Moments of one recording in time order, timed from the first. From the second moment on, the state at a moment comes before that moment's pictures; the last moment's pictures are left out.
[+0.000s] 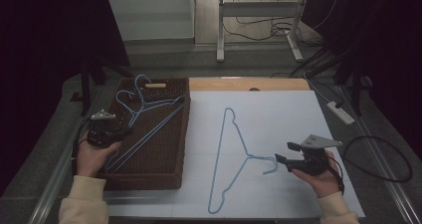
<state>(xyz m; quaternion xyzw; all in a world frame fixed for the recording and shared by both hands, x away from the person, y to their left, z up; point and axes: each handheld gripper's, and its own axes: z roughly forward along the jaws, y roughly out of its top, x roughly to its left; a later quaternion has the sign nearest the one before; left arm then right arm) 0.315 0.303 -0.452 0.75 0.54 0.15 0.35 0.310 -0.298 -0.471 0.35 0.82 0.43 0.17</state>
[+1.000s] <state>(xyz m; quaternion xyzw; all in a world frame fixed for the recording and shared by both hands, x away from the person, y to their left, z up) 0.313 0.289 -0.448 0.77 0.51 0.22 0.32 0.311 -0.297 -0.473 0.35 0.82 0.43 0.17</state>
